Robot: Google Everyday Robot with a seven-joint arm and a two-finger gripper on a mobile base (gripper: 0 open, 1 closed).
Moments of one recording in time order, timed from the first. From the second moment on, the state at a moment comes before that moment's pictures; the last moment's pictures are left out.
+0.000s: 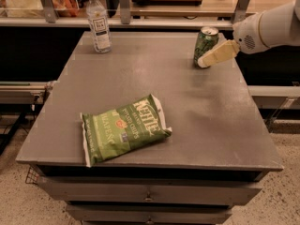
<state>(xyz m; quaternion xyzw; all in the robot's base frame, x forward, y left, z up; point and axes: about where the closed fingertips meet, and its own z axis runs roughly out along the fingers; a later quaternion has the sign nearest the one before) 0.662 -0.205 0.925 -0.39 0.80 0.09 0.44</state>
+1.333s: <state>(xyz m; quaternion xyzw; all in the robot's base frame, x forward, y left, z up) 0.754 -0.201 0.891 -0.30 0.80 0.17 0.49</state>
